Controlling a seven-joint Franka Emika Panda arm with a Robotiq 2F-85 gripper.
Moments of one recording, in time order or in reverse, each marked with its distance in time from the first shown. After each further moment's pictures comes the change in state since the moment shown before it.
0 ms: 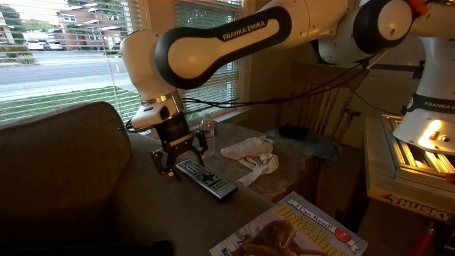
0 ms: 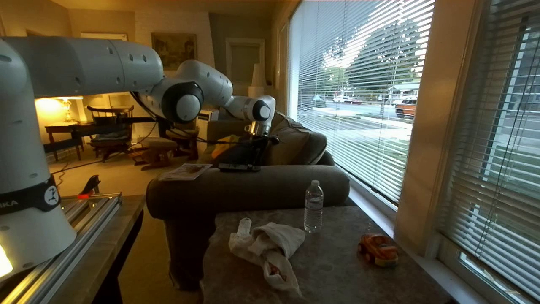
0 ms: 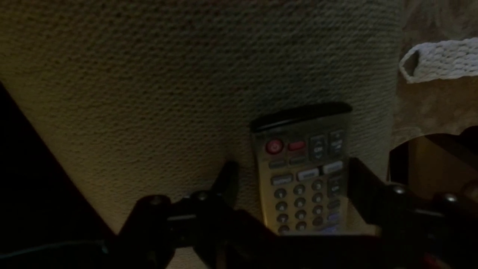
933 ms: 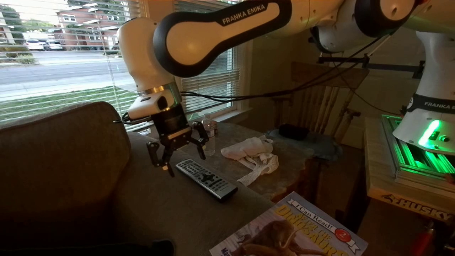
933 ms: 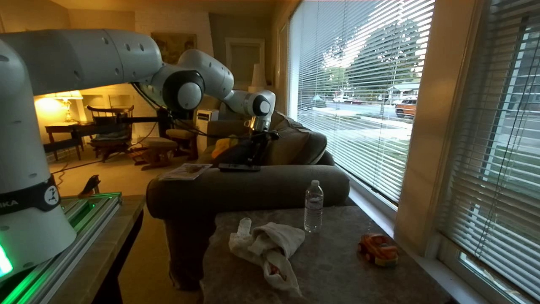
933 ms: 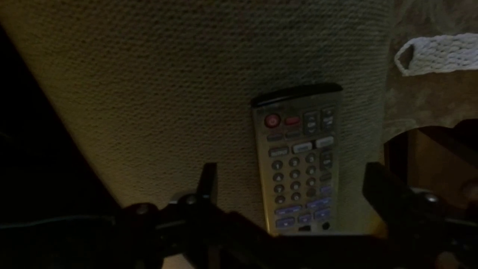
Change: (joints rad) arm -0.020 -0.094 0.022 -0.127 -0.005 0.033 0.004
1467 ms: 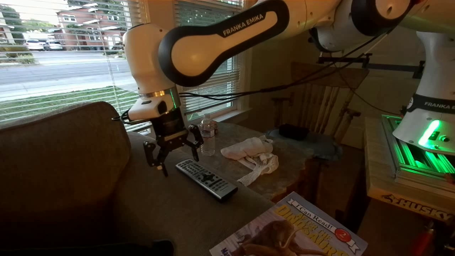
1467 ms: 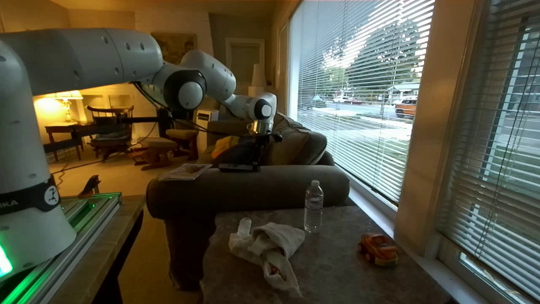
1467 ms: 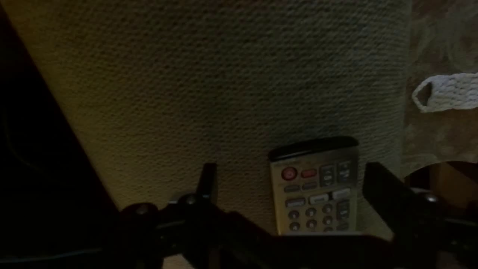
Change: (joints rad) arm -0.024 -0.007 0.007 -0.055 -0.045 0.129 -0.003
